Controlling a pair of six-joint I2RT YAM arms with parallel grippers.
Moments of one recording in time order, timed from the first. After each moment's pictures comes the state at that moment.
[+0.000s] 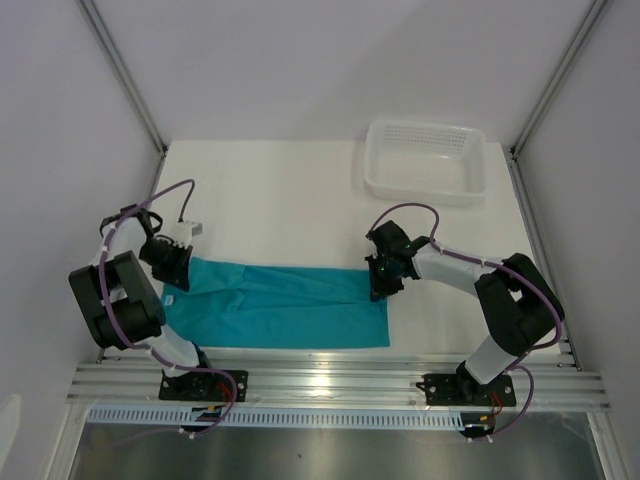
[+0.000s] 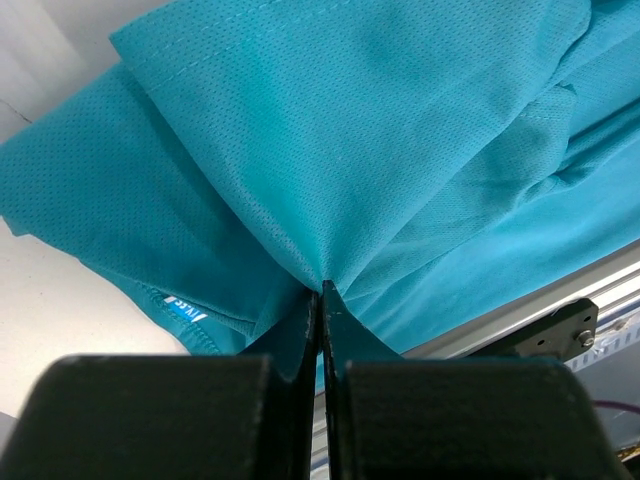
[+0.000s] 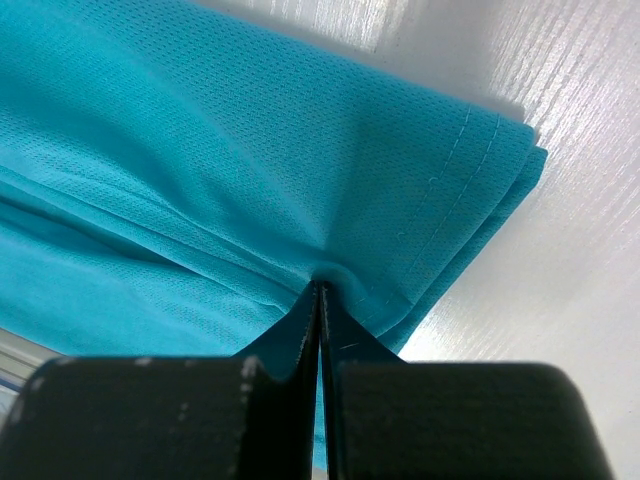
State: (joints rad) left arm 0.43 1.60 1.07 -1.07 0.35 0.80; right arm 0.62 1.63 0.91 -0.48 -0.16 0.44
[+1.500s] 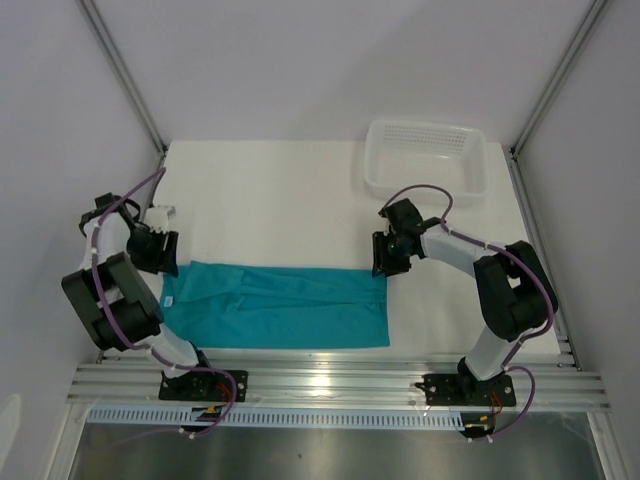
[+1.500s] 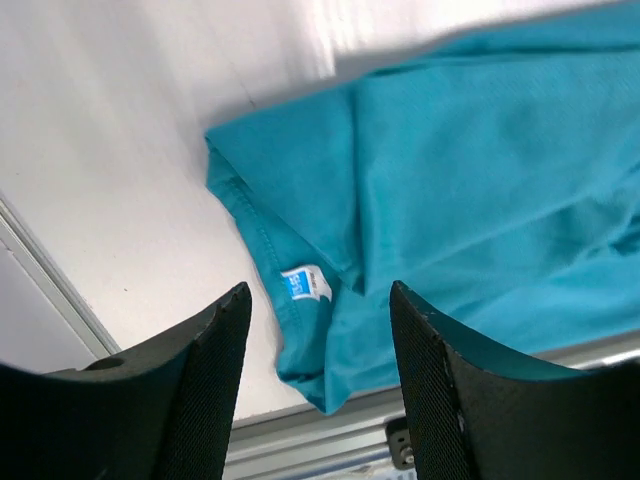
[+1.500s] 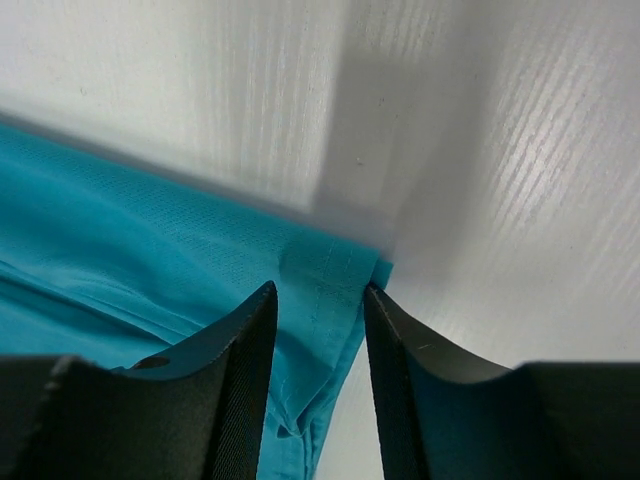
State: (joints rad) left arm 0.52 1.59 1.18 -1.01 0.29 0.70; right arm 0.46 1.70 1.03 -0.48 -0.18 0.37
